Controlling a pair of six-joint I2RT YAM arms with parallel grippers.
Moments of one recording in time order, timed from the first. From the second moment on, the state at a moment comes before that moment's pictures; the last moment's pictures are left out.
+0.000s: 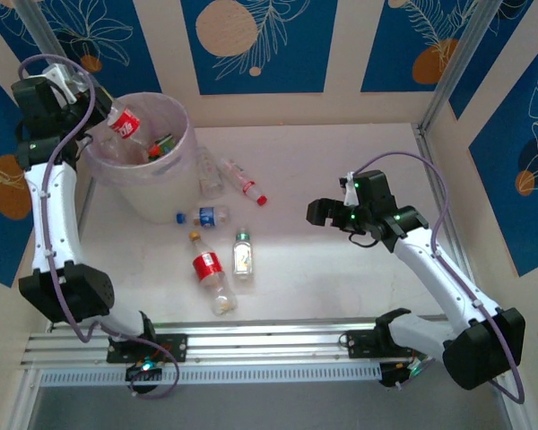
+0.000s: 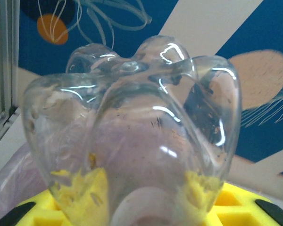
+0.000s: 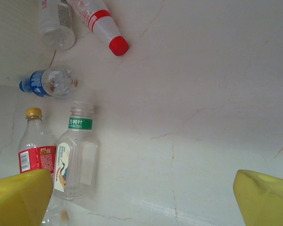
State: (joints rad) left arm 0.26 1.54 1.78 -0.59 0.35 -0.38; right arm 0.37 1.10 0.95 -0.70 -0.26 0.50
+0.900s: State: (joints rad) left arm 0.15 1.66 1.70 -0.73 0.33 -0.10; right arm 0.43 1.16 0.96 -0.71 -0.22 0.50
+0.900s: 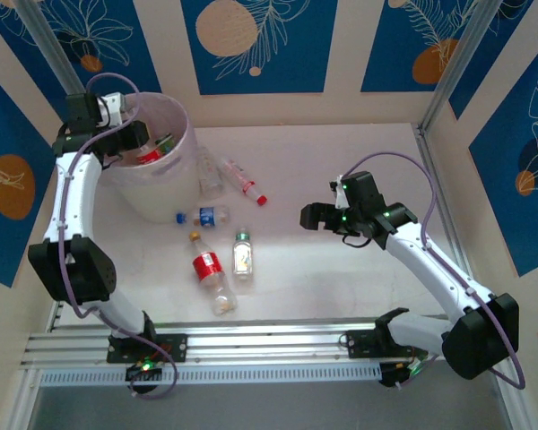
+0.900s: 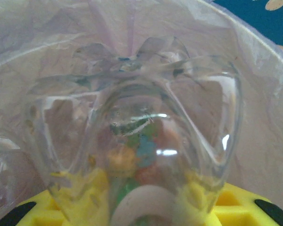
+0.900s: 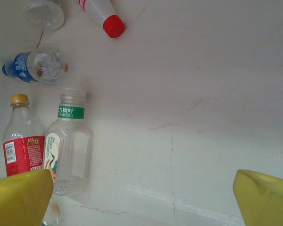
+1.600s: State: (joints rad) left arm 0.15 1.70 1.72 -0.78 0.38 -0.07; right arm 0.44 1.16 0.96 -0.71 -0.21 0.50
